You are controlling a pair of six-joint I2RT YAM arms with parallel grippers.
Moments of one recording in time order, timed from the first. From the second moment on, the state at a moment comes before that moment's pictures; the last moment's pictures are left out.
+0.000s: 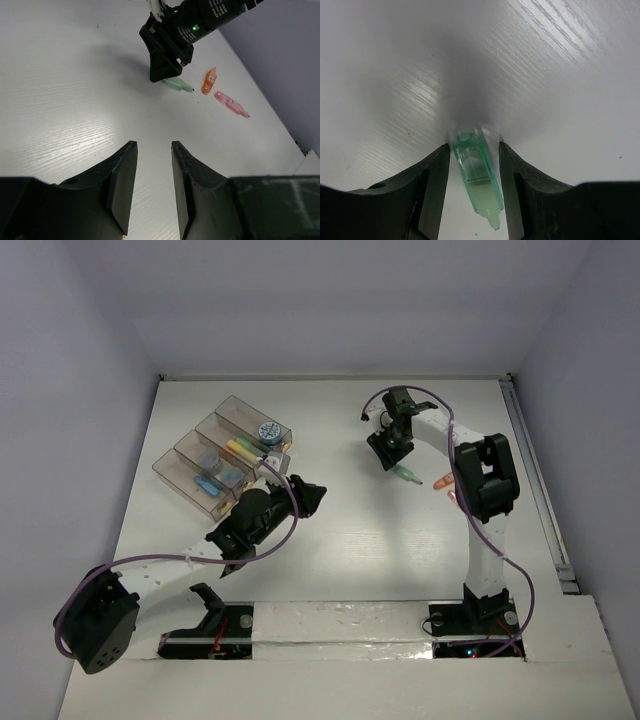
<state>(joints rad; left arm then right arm) -0.78 1.04 0.39 0.54 -0.10 -0.53 0.33 2.13 1.64 -0.72 -0.12 -0.37</state>
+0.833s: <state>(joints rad) -0.78 1.05 0.39 0.54 -0.10 -0.53 0.34 2.13 1.64 -0.67 -0.10 -0.35</state>
